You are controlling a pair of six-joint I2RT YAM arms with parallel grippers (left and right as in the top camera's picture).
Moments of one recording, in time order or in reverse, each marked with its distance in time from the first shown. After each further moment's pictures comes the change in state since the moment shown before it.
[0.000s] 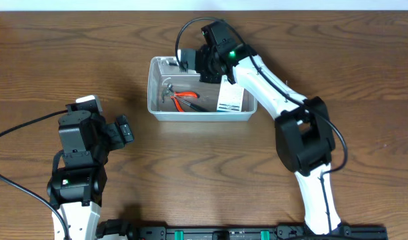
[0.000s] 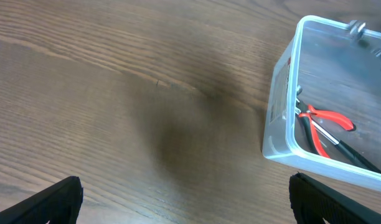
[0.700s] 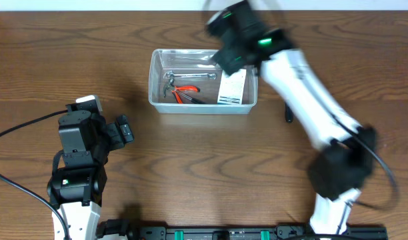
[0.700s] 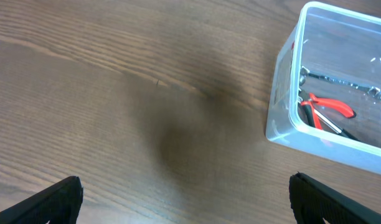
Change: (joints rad) left arm 0.000 0.000 0.000 0.000 0.000 0.000; right arm -0.093 -0.339 -0.004 -0.275 0.261 0.662
